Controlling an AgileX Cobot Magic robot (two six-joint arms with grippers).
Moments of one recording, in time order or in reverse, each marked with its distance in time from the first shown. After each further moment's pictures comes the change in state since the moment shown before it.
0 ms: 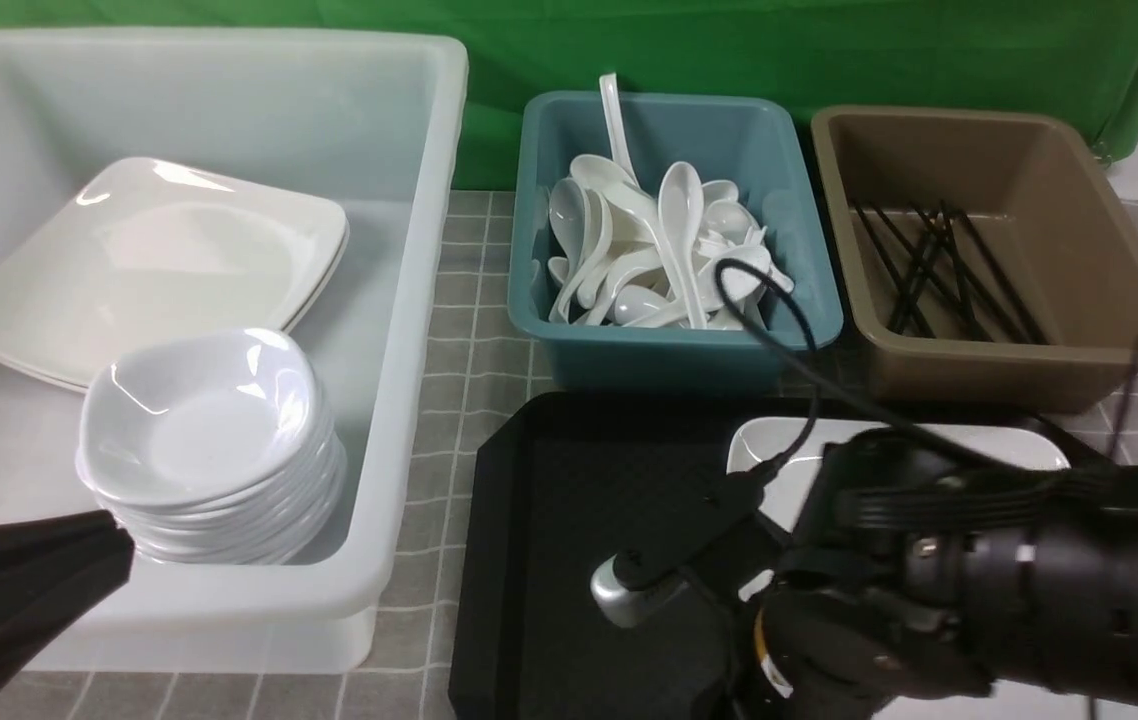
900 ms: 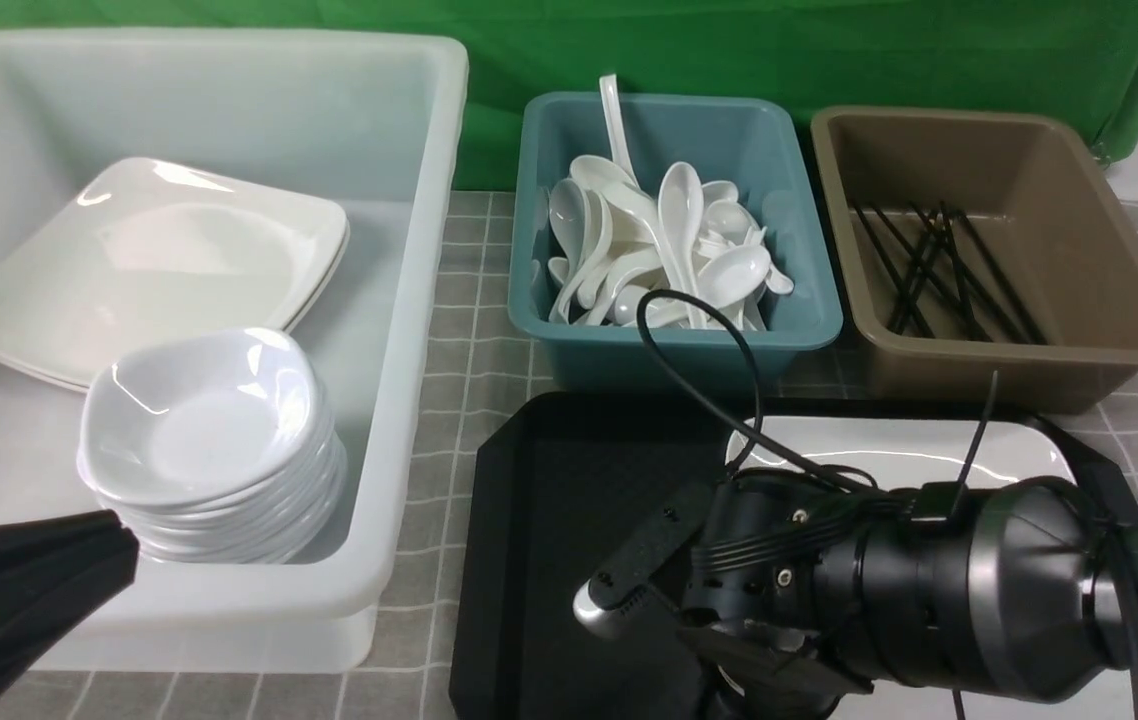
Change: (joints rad) right arm 0.003 0.140 -0.040 -0.127 0.028 0.011; left arm 0.000 0.000 0.000 -0.021 -0.003 0.001
